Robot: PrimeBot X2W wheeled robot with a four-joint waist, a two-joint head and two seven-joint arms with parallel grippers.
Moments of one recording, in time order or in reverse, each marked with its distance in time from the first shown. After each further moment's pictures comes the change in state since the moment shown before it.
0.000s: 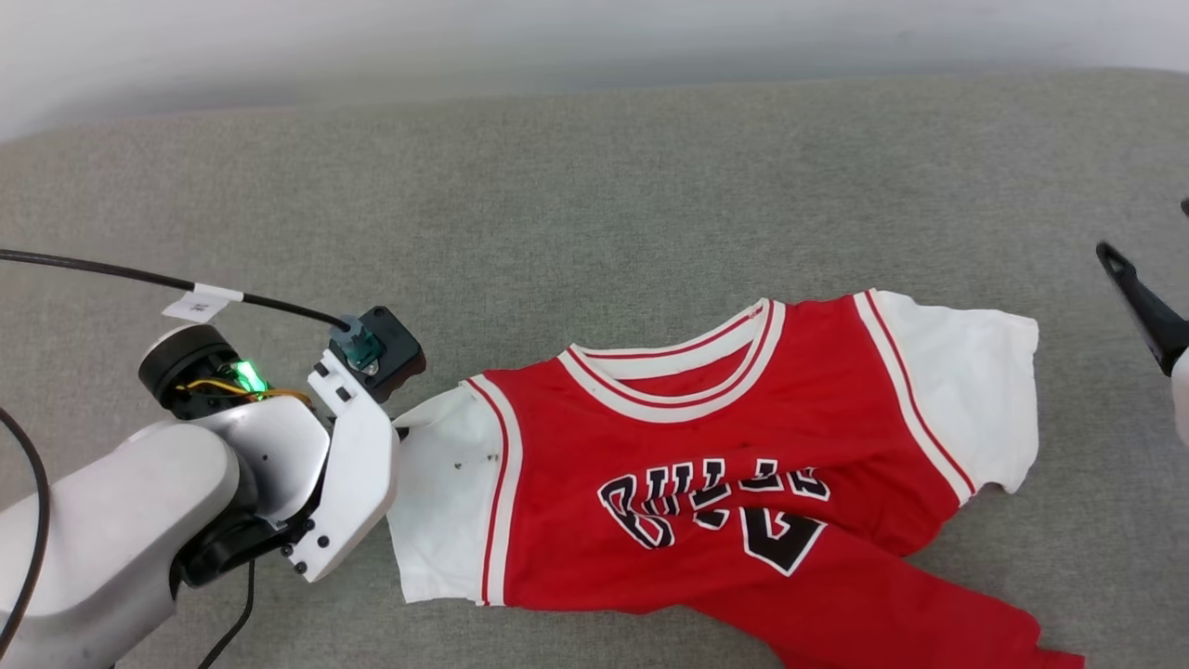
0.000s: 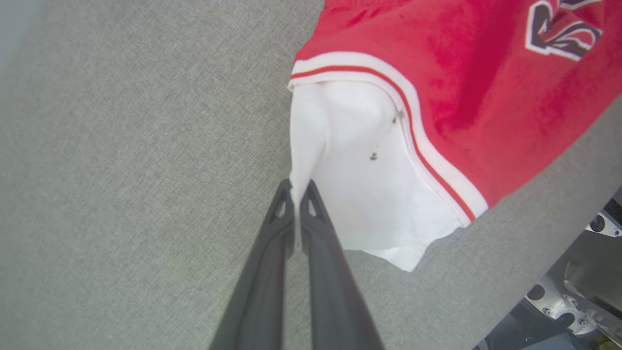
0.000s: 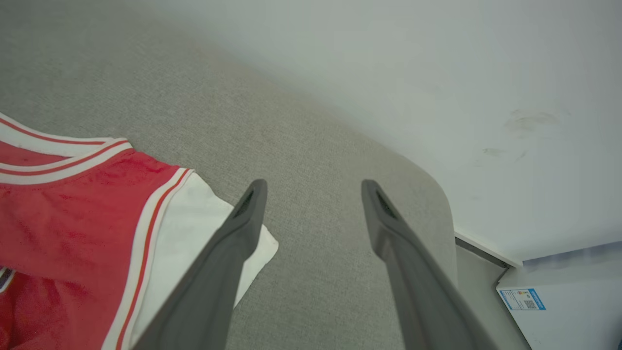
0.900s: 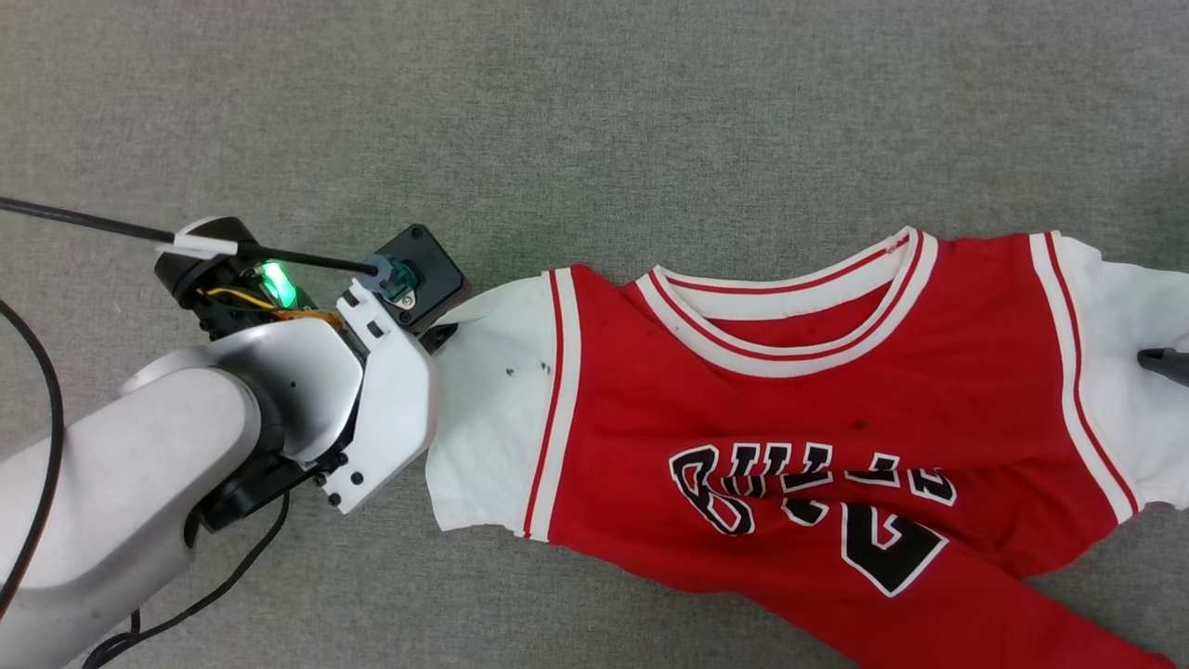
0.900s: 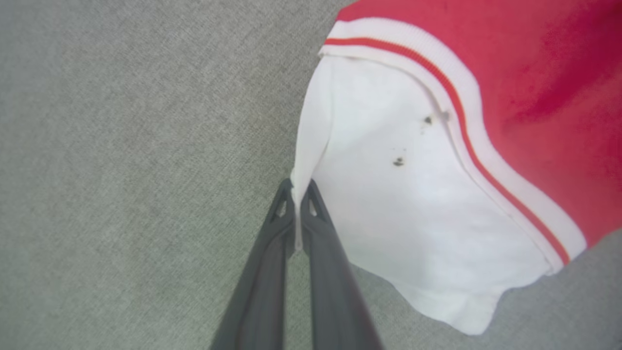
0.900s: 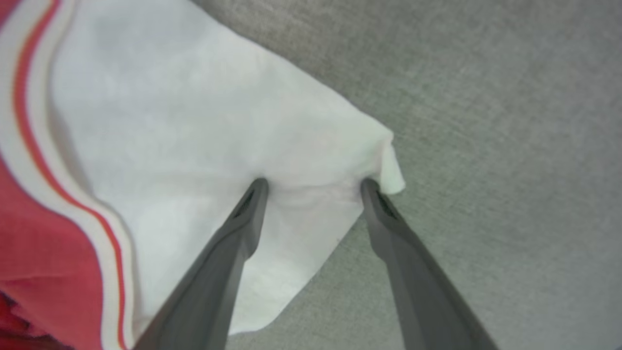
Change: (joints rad) left arm -0.115 -0.030 0.041 -0.100 0.103 0.028 -0.037; right arm -0.251 -0.145 0.240 0.157 0.448 0.000 0.730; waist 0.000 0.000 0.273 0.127
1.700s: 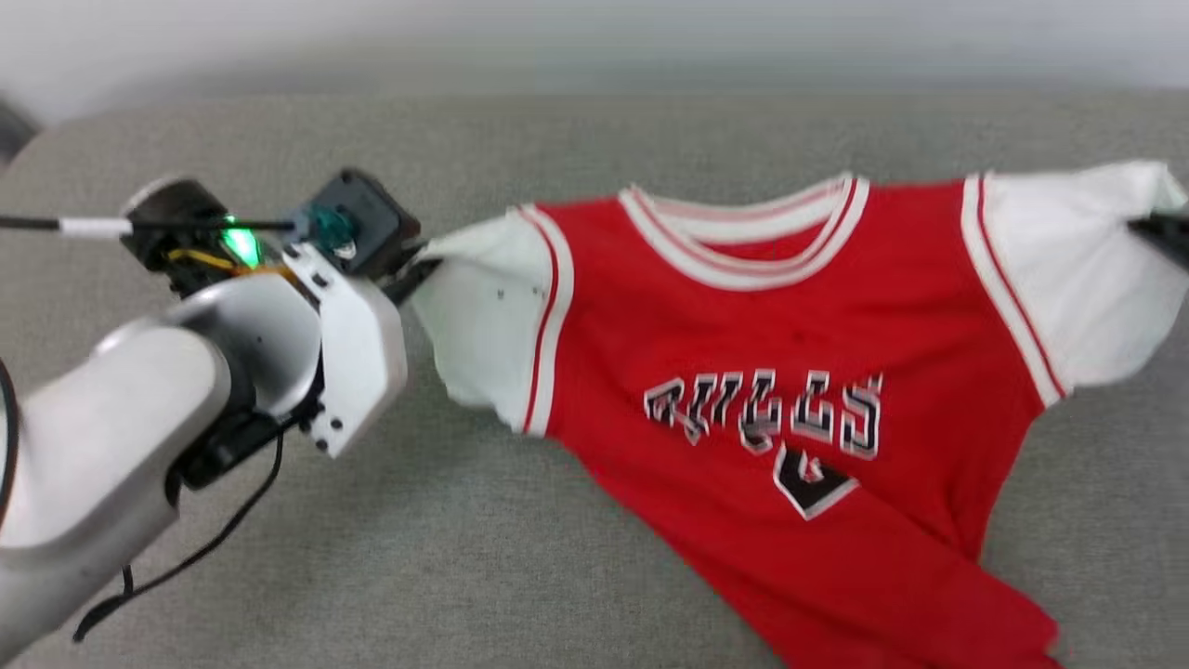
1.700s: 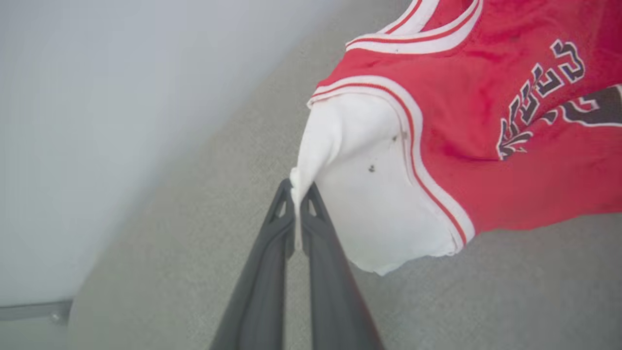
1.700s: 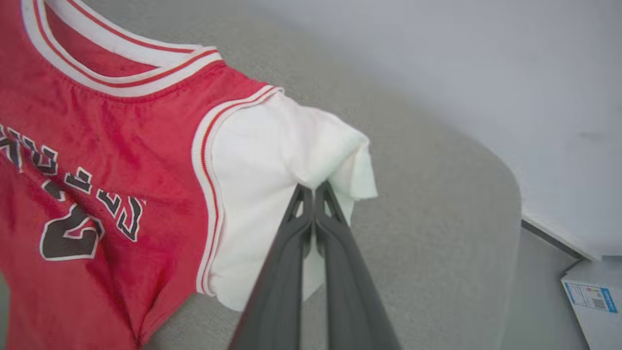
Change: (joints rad) left arm 0.023 -0.013 0.050 0.097 -0.017 -0.004 -0.179; right arm -0.045 -0.042 0.068 -0.065 0.005 0.000 -0.414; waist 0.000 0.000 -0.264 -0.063
